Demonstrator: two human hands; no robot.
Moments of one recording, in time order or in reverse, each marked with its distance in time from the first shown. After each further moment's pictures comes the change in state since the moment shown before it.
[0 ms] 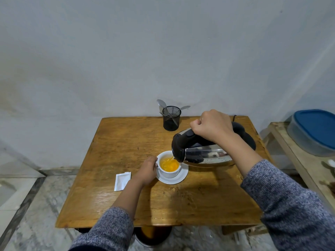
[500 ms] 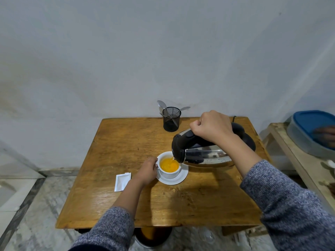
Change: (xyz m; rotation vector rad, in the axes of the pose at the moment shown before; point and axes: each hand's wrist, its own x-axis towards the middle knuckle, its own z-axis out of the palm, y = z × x) left_hand 0.001 0.000 -0.001 -0.003 -0.001 0.002; right_hand -0.002 -0.003 -0.004 0.004 0.008 0.006
